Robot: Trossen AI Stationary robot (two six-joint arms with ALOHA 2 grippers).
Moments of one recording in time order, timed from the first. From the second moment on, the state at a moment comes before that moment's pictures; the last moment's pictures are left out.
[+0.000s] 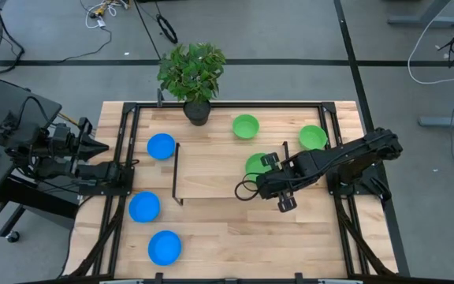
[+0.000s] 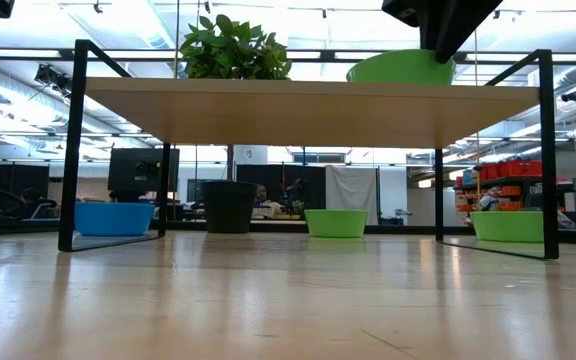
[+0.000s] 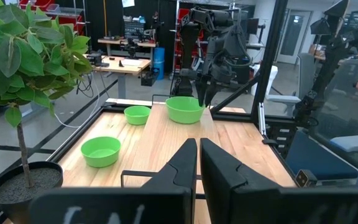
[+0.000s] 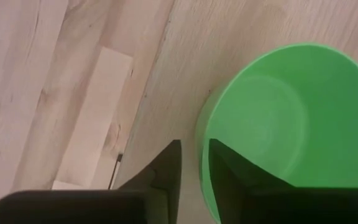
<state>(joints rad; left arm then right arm) -0.08 0.01 0.97 -0.98 -0.10 -0.09 0.32 1.60 1.52 -1.23 0.19 -0.08</state>
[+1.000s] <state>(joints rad) -0.08 0.01 0.97 -0.98 -0.10 -0.09 0.33 1.51 1.52 -1.24 0.19 -0.03</state>
